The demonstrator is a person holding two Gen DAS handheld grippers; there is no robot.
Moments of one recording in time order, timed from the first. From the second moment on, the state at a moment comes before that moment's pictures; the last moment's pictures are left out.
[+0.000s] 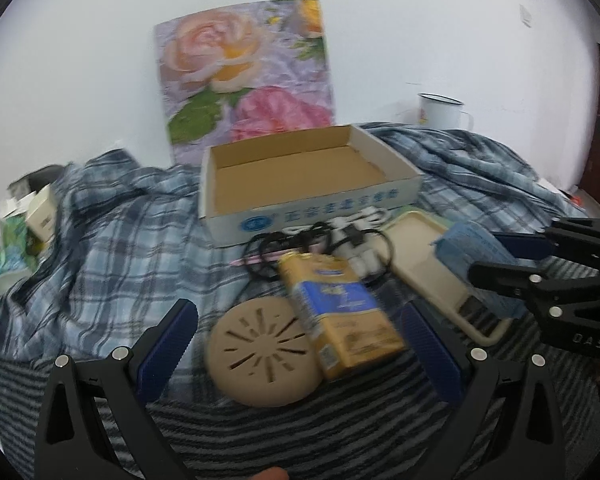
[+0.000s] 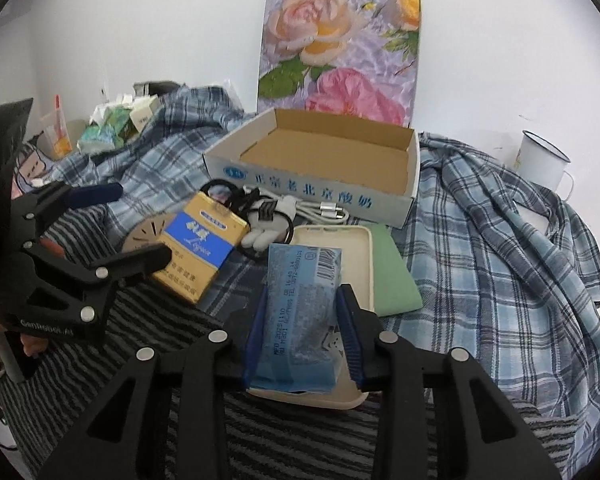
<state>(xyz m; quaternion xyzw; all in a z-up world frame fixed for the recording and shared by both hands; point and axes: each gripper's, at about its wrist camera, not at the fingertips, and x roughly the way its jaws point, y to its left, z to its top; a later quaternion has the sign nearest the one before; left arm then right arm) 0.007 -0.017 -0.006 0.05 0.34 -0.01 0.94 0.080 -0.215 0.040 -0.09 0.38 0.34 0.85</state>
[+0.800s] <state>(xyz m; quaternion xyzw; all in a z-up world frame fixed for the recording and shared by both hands) 0.039 -0.067 -0.039 0.16 0.41 -0.01 0.90 0.081 -0.237 0.047 -0.01 0.37 0.36 0.86</state>
